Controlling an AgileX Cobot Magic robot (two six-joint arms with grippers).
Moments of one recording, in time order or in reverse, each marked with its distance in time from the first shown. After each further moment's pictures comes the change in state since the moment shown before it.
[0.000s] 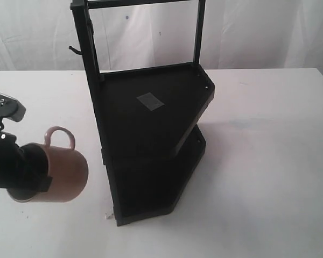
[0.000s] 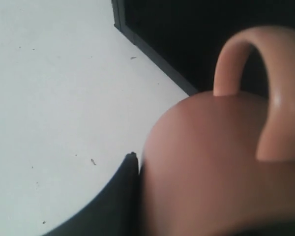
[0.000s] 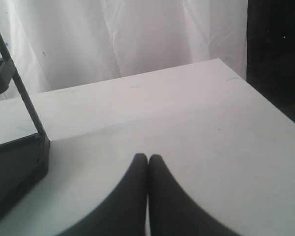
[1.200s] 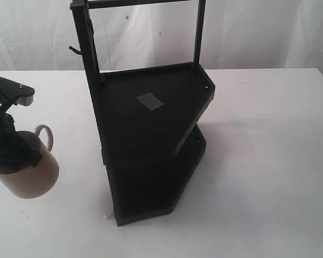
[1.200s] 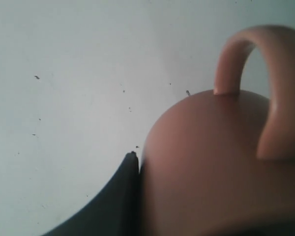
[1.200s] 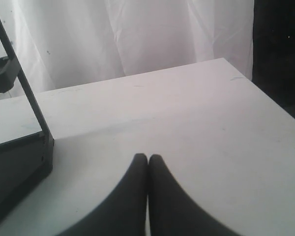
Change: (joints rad) left arm 0.057 0.303 -0.407 0.793 0.522 -0.701; right arm 0.011 0.000 0.000 0.000 0.000 0.000
